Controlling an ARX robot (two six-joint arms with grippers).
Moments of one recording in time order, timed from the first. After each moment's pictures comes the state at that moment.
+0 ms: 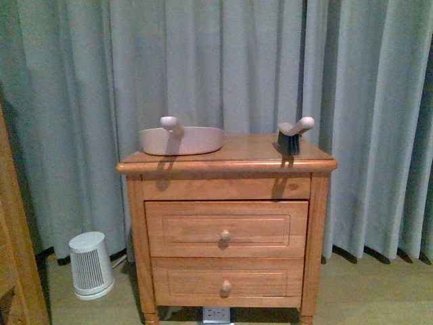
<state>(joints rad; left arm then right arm) 0.00 0.00 0.01 0.00 0.00 0.00 0.00 0.00 0.02 0.00 0.00 0.00</state>
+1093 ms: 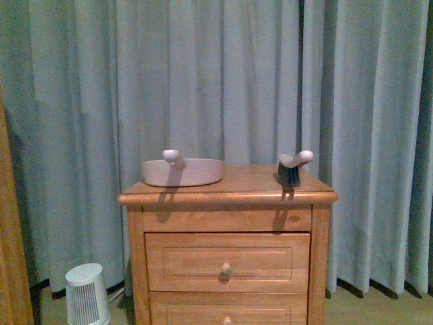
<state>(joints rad) 0.00 0.00 0.01 0.00 0.00 0.00 0.00 0.00 0.02 0.00 0.00 0.00</state>
